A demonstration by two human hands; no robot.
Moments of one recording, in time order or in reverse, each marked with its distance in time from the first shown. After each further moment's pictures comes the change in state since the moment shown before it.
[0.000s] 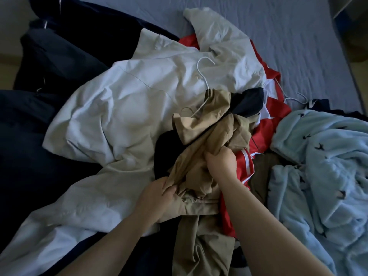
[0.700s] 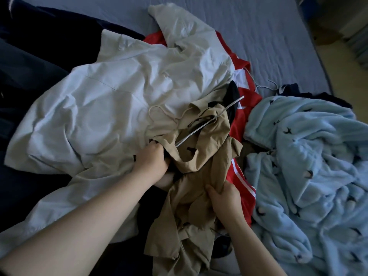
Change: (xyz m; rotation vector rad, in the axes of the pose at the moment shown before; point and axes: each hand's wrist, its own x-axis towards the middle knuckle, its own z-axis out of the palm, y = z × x) left_hand 0.053 0.090 0.011 0.650 0.113 0.154; right_hand -0.054 0.108 -0.032 0.160 -0.038 0.042
